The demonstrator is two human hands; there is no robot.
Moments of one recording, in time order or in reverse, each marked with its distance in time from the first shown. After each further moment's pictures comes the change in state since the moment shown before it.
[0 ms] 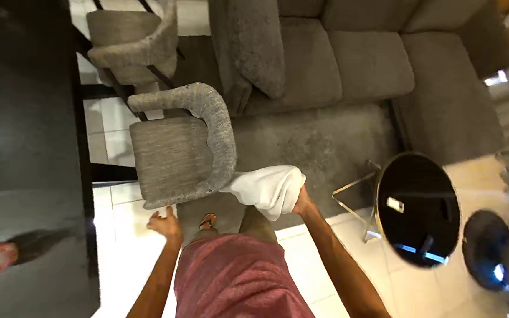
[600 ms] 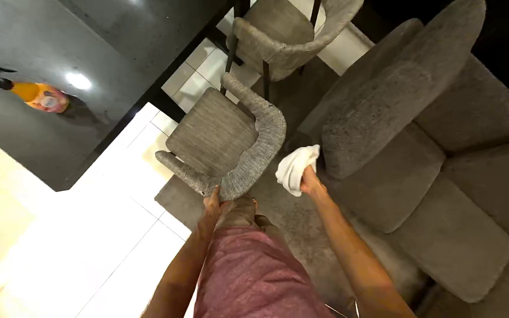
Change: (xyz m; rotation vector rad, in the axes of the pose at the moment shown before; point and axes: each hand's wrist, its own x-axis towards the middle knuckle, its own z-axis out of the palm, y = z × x) left_hand -0.044 0.091 0.236 -1.004 0.197 -0.959; right_hand 0.275 -0.185 0.192 -0.925 -0.343 0.166
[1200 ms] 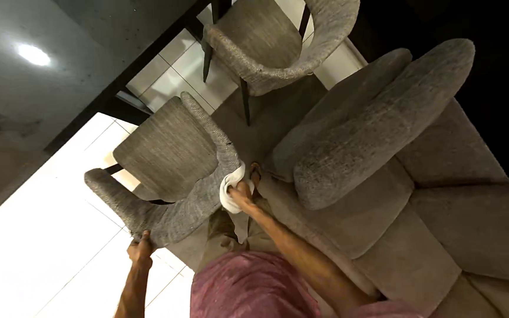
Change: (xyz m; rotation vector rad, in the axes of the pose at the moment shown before) left_hand 0.000 0.035 -0.026 0.309 0.367 0.207; right_hand 0.127 -0.029 0.073 -0.962 -0.190 -0.038
